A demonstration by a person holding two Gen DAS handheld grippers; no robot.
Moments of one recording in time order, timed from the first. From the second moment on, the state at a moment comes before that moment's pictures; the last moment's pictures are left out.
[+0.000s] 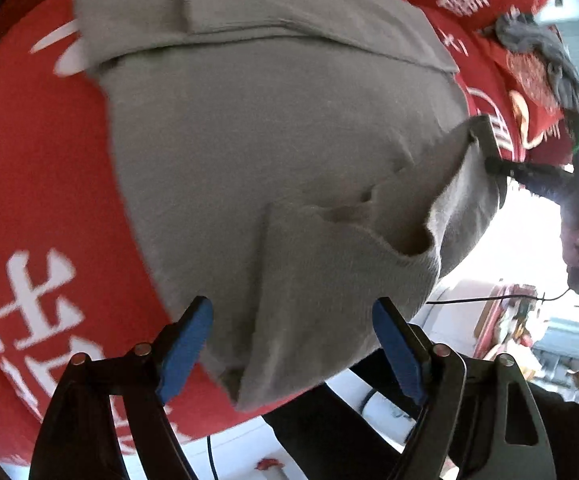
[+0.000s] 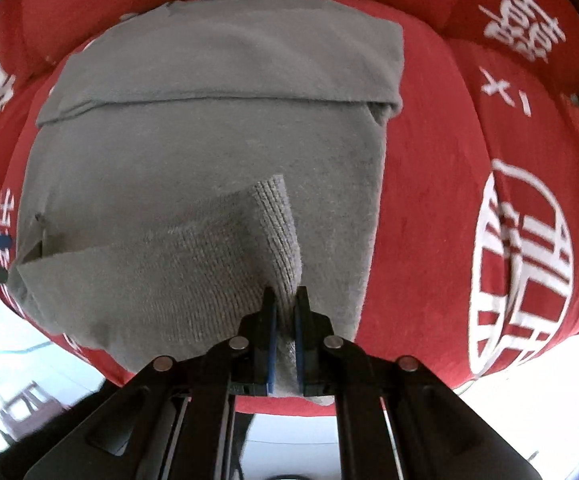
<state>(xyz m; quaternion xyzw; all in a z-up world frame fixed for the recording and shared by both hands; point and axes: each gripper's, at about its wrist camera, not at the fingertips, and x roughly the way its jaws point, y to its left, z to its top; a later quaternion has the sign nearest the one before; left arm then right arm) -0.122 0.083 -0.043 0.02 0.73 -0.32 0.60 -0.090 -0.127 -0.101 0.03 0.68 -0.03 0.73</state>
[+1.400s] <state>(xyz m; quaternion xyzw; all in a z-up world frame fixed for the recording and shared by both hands) 0.103 0.058 -0.006 -0.02 0.60 -0.12 0.79 0.136 -0.168 -0.080 0.00 0.57 -0.03 0.82</state>
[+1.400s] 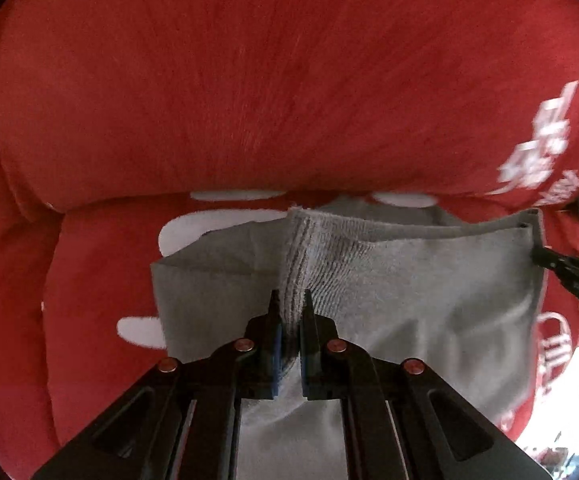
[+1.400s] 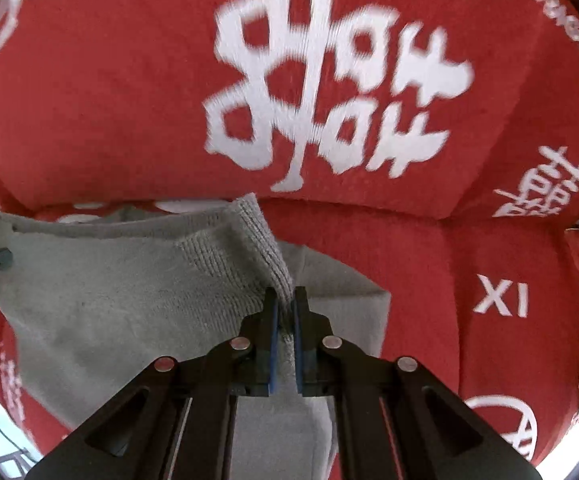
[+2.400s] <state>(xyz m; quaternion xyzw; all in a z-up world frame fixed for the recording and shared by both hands) 0.041 0.117 -0.034 -0.10 0.68 -0.05 0.73 0.069 -0.250 -0.107 0.24 0.60 -0.10 0.76</state>
